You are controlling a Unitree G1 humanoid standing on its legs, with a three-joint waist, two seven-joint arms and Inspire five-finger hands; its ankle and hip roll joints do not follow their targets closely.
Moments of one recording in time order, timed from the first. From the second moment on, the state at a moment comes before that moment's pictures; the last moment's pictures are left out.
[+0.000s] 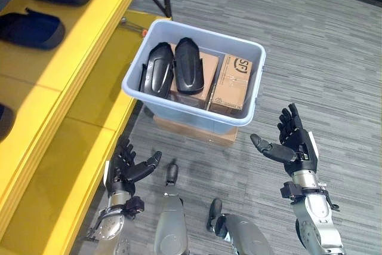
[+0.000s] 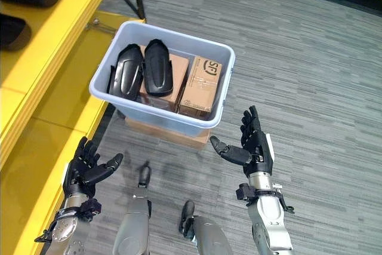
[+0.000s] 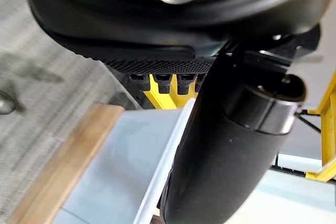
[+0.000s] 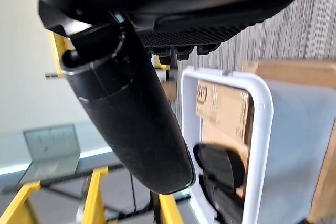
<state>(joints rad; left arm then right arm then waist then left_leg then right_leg) 0.20 0.25 0.04 0.07 -0.51 -0.22 0.16 0.12 -0.30 0.02 -0.04 0.43 -0.26 -0.06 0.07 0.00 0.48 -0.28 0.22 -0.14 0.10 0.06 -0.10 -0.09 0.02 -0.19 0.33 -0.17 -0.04</state>
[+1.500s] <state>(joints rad) 0.25 0.32 0.04 0.07 -0.49 -0.22 0.17 0.15 -0.25 0.06 -0.11 0.43 -0.22 -0.01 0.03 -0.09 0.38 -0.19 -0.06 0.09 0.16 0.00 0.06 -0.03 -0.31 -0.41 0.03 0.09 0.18</state>
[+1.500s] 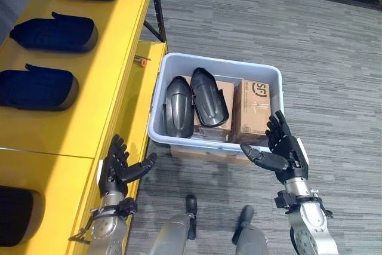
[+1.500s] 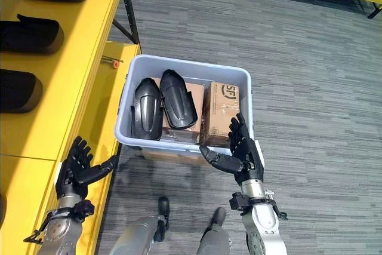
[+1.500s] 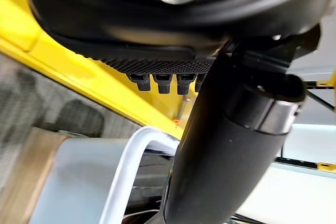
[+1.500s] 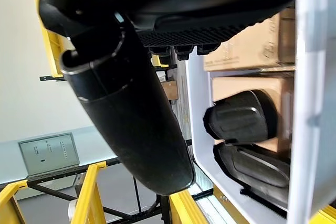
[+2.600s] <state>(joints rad) 0.10 0.39 0.00 0.05 -0.51 -0.22 0.19 0.09 -0.24 0.06 -0.05 0.35 -0.23 -0.07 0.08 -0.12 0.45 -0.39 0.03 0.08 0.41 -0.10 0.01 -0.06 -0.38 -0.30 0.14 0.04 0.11</state>
